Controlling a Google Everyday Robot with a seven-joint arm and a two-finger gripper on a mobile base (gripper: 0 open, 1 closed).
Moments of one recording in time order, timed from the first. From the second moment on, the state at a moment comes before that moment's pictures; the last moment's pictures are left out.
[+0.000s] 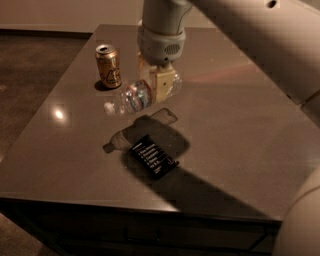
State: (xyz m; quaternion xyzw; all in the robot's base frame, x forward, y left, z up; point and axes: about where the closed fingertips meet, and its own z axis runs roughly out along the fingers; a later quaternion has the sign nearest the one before) arm 0.565 0.019 0.920 -0.87 0.49 0.01 0.10
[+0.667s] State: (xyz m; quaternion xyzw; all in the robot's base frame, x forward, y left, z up) arm 0.593 -0.003 1.005 -0.83 0.53 0.02 0.20
